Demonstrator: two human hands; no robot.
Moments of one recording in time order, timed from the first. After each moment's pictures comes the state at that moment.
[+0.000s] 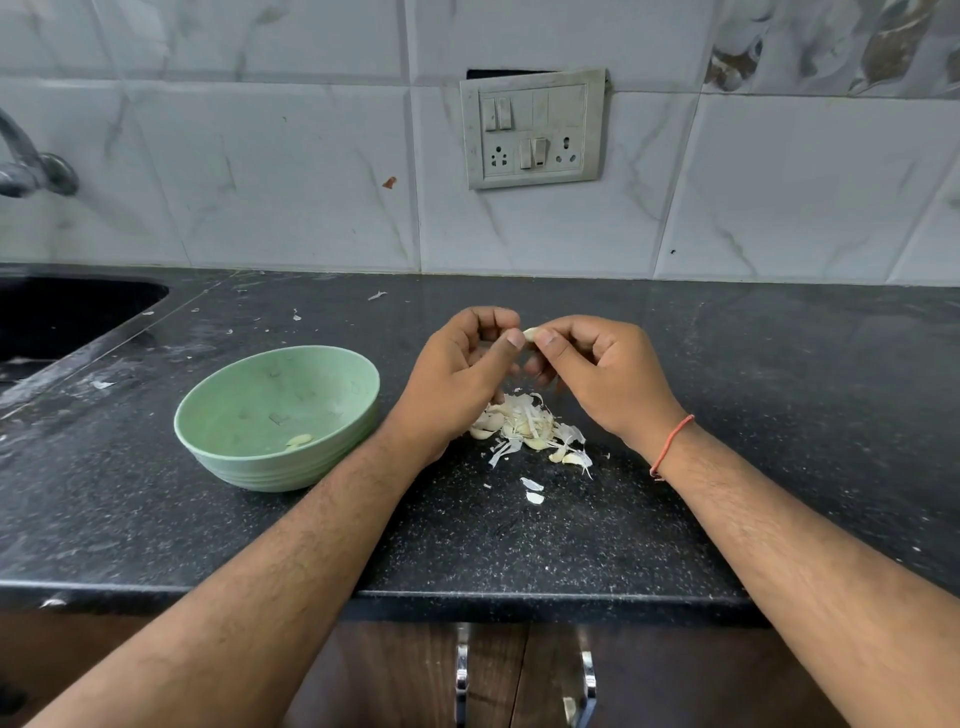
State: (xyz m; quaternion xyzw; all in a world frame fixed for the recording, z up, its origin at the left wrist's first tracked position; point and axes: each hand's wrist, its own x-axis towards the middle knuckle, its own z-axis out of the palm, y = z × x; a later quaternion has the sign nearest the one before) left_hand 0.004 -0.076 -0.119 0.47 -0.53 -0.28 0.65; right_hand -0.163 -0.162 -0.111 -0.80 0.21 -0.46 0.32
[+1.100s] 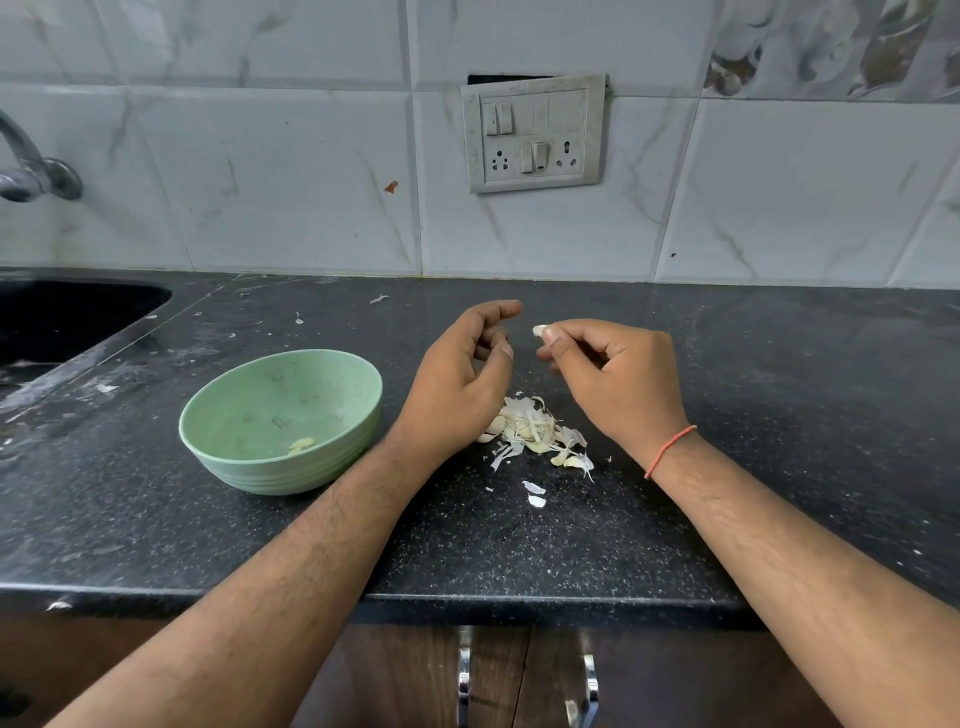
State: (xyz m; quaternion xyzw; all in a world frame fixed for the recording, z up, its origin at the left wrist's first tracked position) left_hand 0.006 -0.076 -0.123 0.51 -0.59 -0.14 0.61; right_hand -0.164 -0.157 -0.112 -0.78 0.25 -0.54 0.18
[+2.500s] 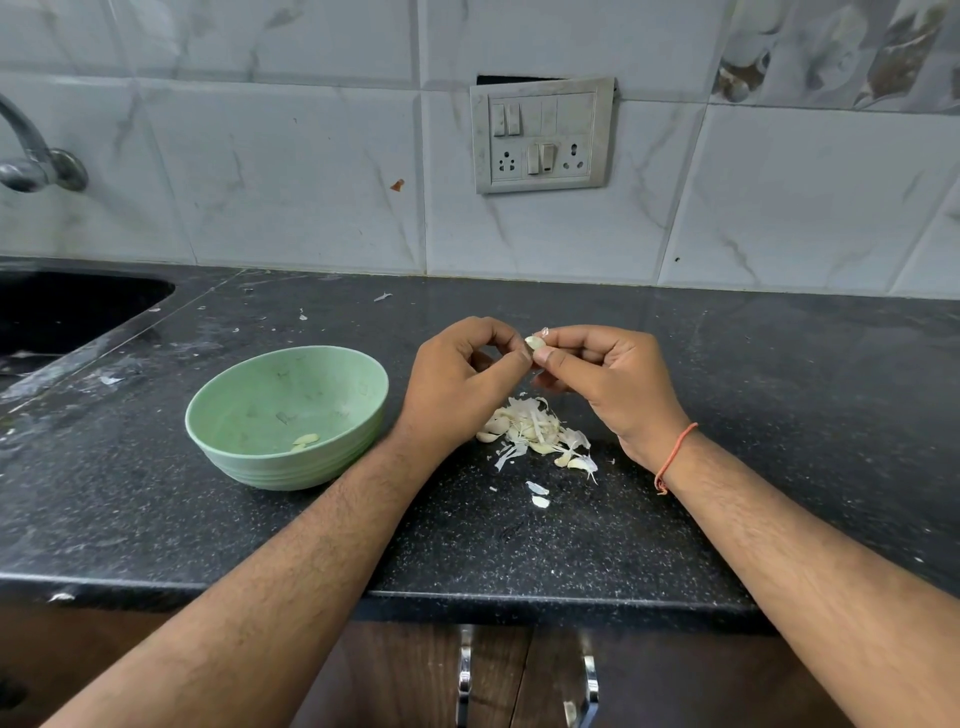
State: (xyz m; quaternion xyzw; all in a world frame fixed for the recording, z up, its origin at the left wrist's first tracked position) left_hand 0.005 -0.069 -0.115 0.56 -0.55 -0.12 0.61; right_hand -0.159 -0.160 -0.115 -0.70 0.20 -0.49 0.48
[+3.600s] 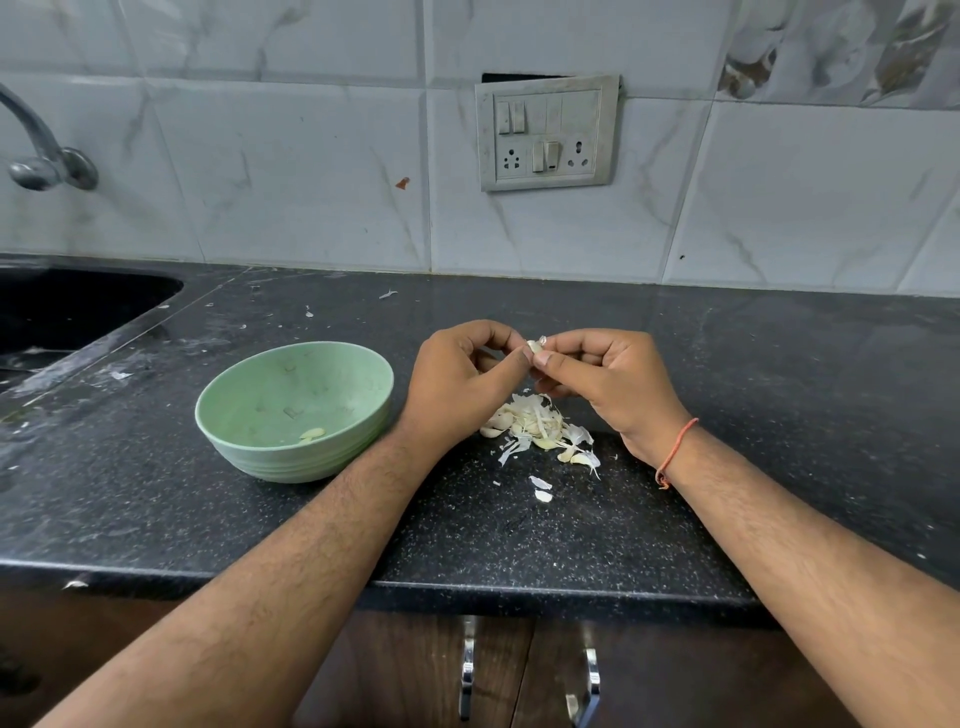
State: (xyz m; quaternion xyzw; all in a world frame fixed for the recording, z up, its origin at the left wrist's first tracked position) left_hand 0.009 -0.071 -0.120 0.55 -0.55 -0.14 0.61; right_hand -0.160 -0.161 -0.116 -0.72 0.22 -0.45 0.48
